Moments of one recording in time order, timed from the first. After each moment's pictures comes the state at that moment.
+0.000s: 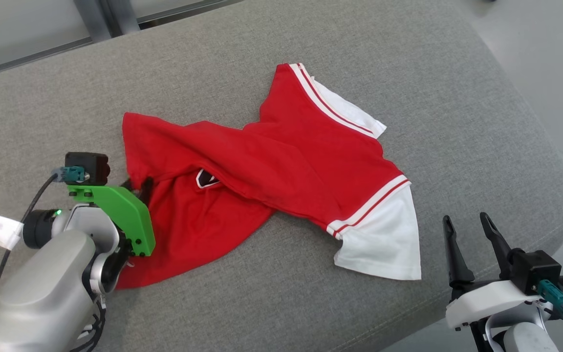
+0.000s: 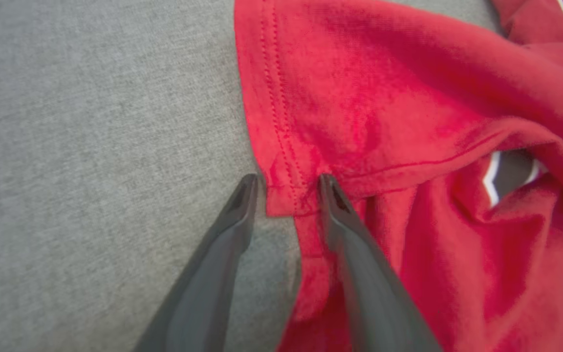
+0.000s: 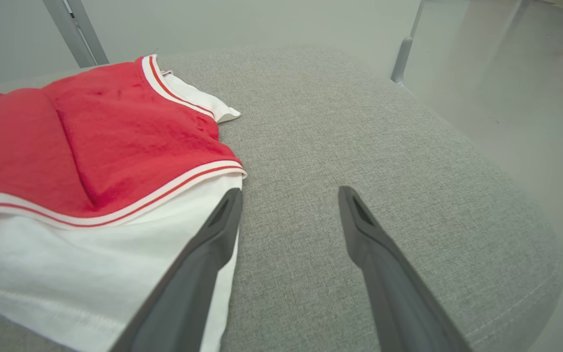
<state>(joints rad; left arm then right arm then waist) -0.71 0.50 -0.93 0.56 -1.07 0.13 0.09 -0.05 -0.05 -0.03 0.22 0.11 0.13 -0.26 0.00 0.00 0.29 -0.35</state>
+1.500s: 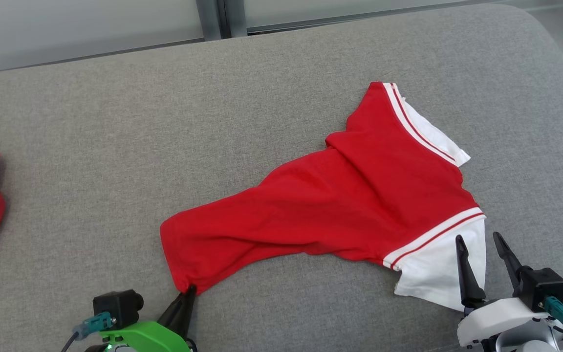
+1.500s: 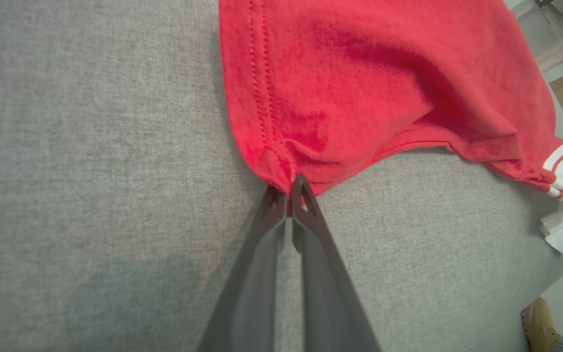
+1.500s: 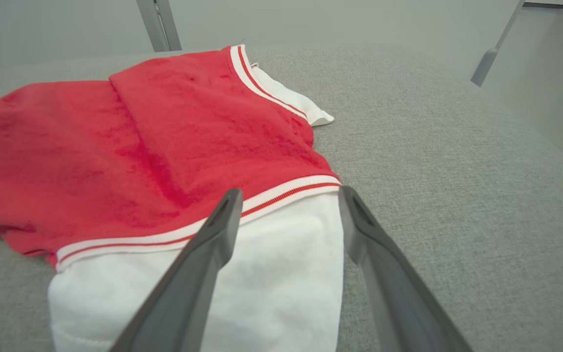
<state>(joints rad) -0.20 0.56 -0.91 0.08 -1.19 0.29 -0.19 0.01 -0.05 -0.08 0.23 0.06 0.13 -0.26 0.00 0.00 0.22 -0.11</state>
